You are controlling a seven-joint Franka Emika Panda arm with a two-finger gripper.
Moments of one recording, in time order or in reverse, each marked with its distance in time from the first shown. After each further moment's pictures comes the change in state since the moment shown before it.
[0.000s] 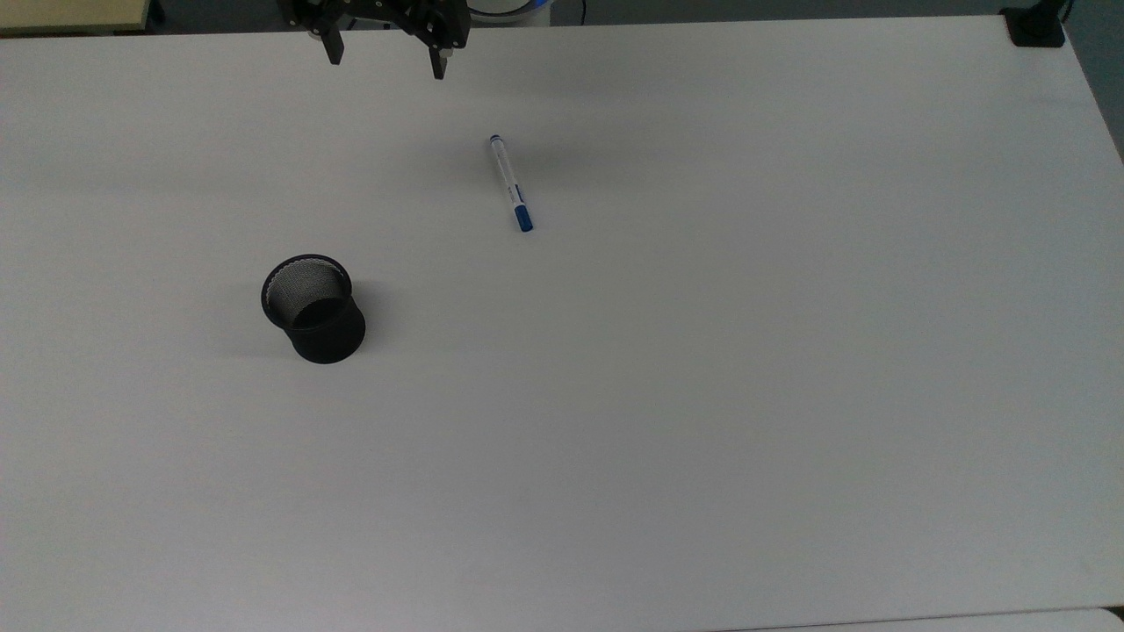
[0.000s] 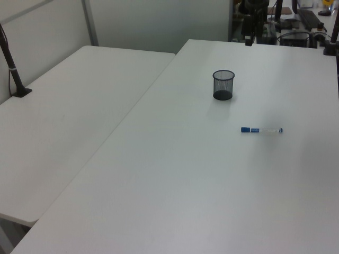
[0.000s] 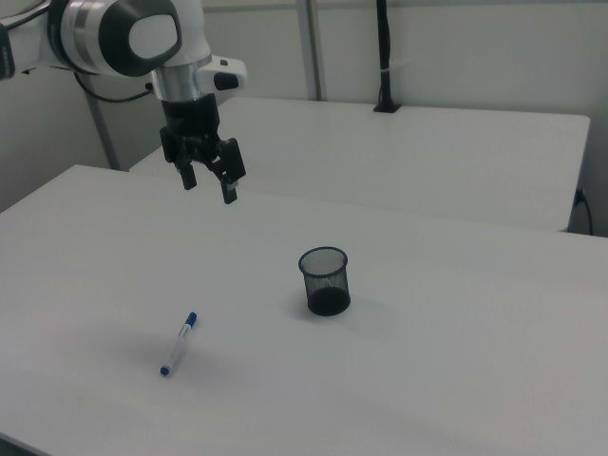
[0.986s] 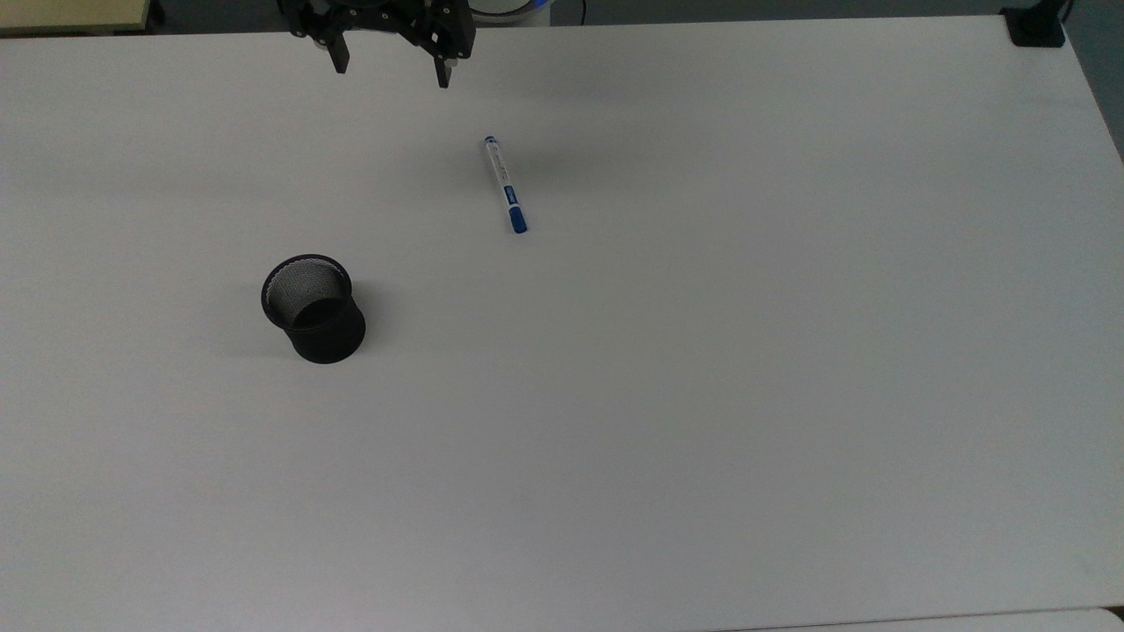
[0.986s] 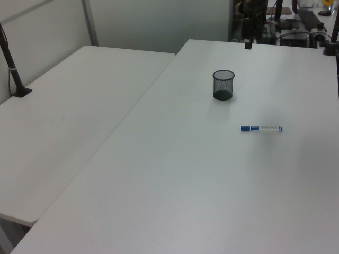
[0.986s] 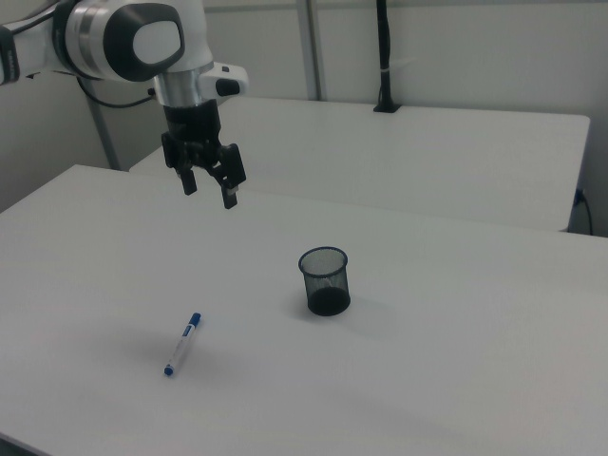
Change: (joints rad) arm 0.002 0.016 0.004 -0.004 -0.001 0.000 0.000
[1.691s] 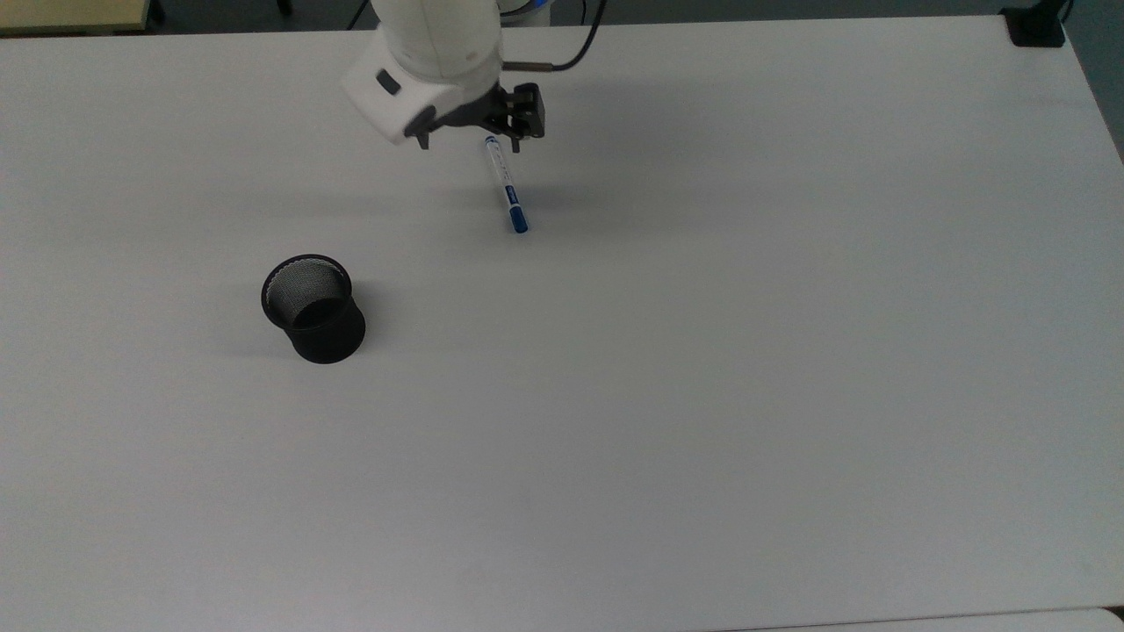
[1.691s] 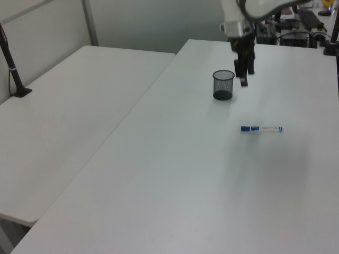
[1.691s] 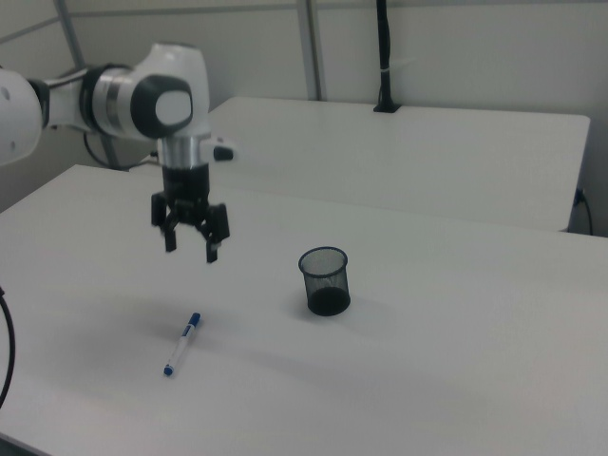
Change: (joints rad) arm 0.042 0.161 0.072 -0.060 0.000 0.002 -0.029
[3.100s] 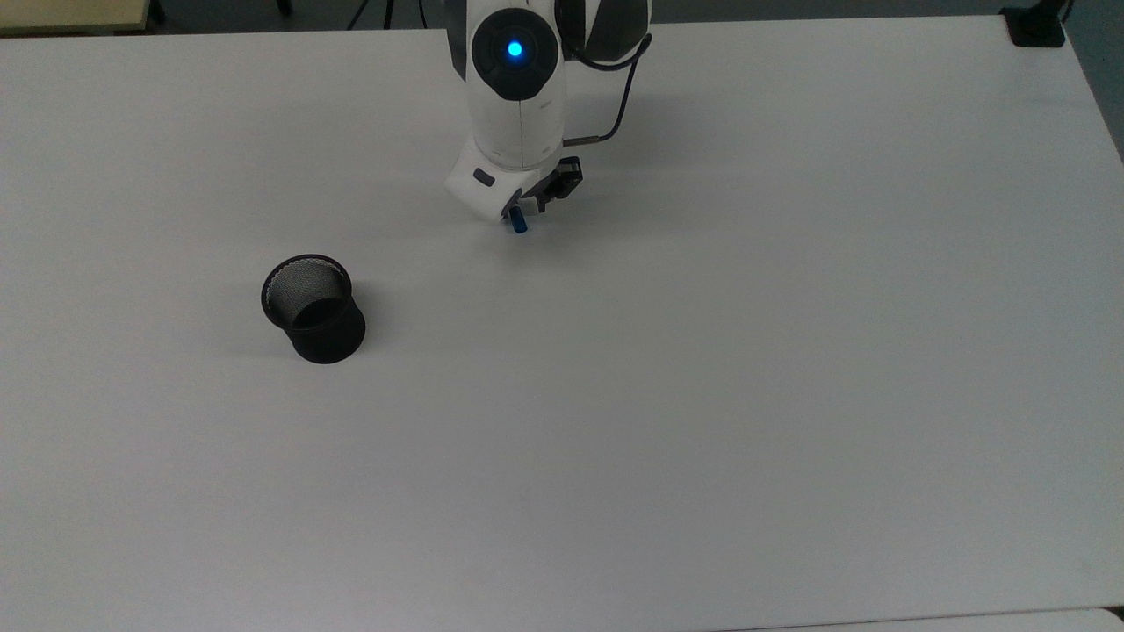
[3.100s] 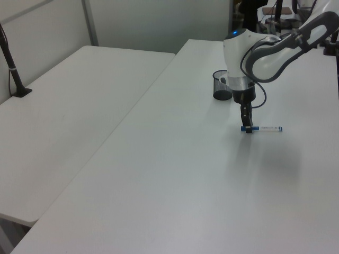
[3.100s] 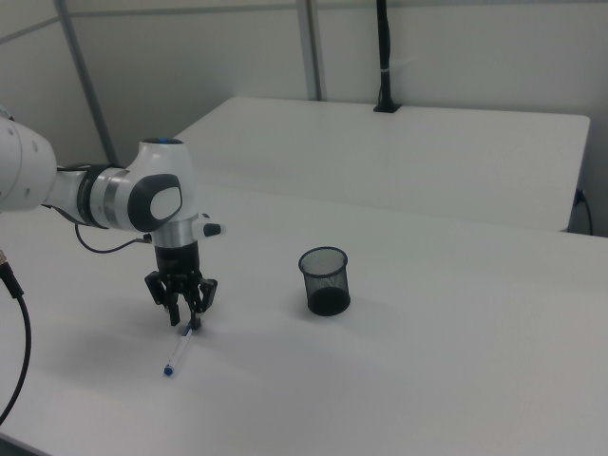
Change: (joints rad) arm 0.057 0.045 0.024 -0.337 -0.002 0.426 -0.119
